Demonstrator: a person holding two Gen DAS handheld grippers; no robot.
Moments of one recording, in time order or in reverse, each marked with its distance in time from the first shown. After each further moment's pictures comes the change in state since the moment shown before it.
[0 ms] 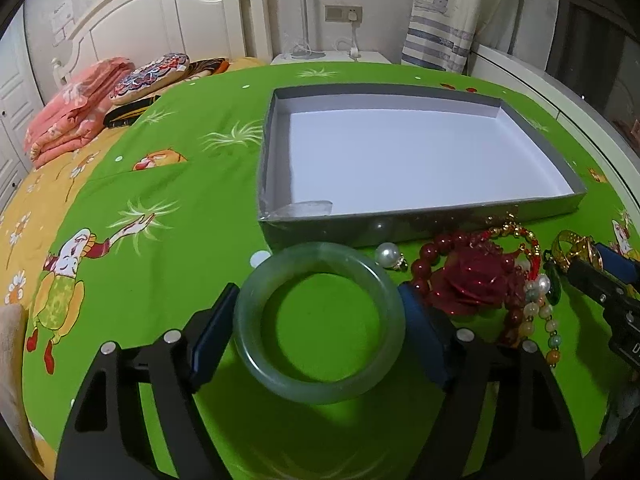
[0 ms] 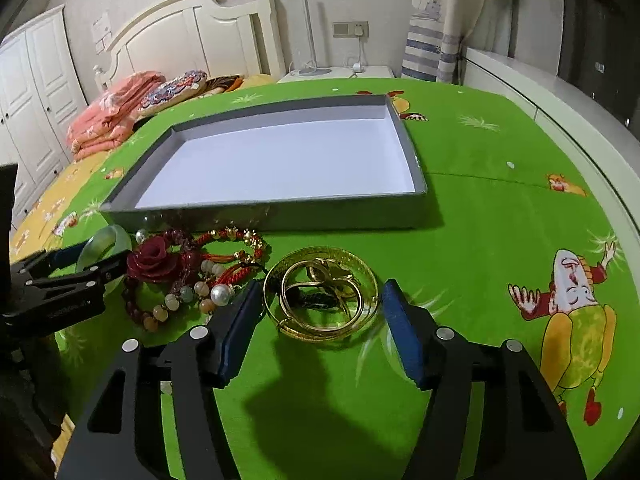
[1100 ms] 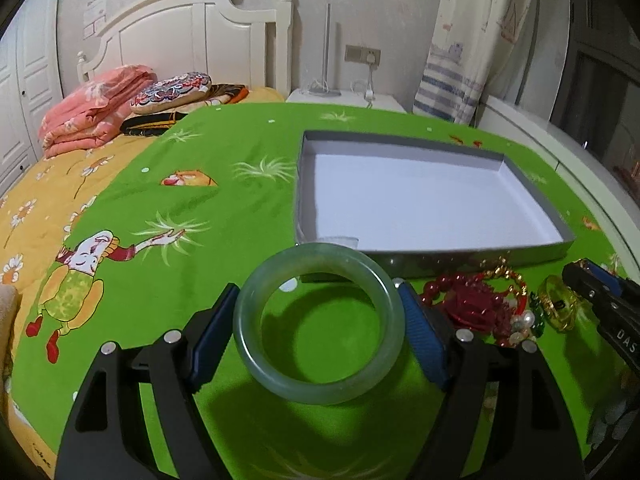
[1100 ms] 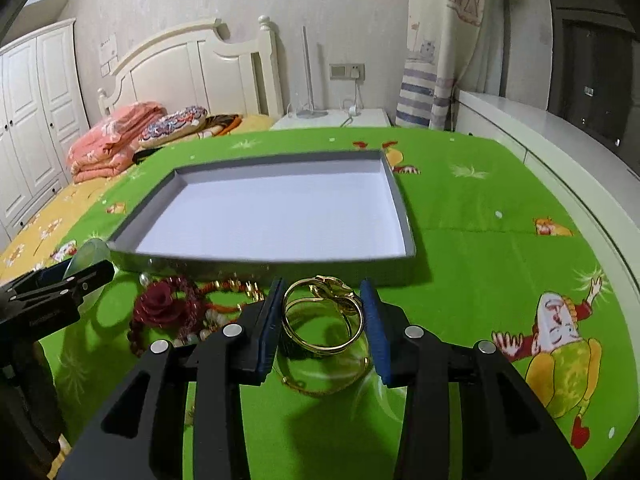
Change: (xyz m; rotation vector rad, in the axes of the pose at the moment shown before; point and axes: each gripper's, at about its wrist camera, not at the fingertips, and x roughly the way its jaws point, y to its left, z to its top) left arm -0.028 0.017 -0.001 -0.104 -0.157 -0.019; right arm -0.015 0.006 0.014 -0.028 -0.164 -0.034
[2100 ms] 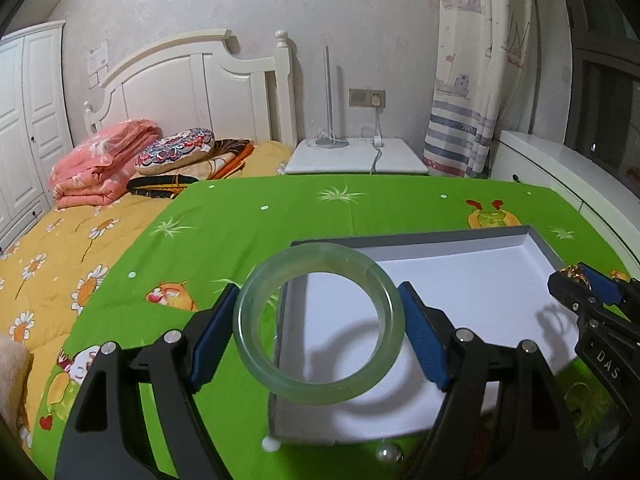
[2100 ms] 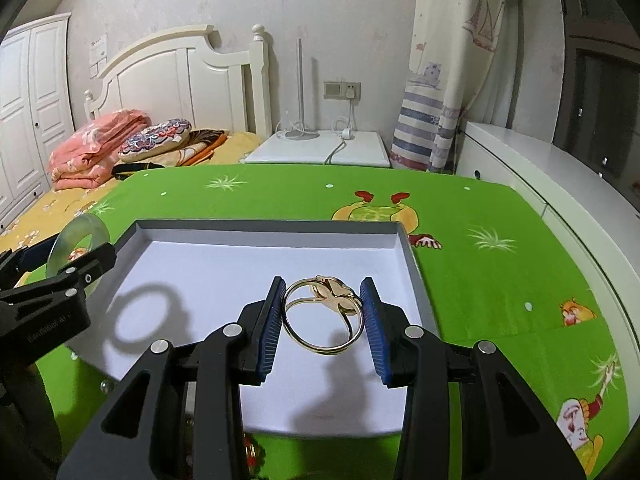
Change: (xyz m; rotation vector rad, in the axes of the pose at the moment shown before) left arm 0.042 -0.032 0.088 0.071 -0.141 0.089; right arm 0.073 0.011 0.070 -0.035 -0.042 -0.069
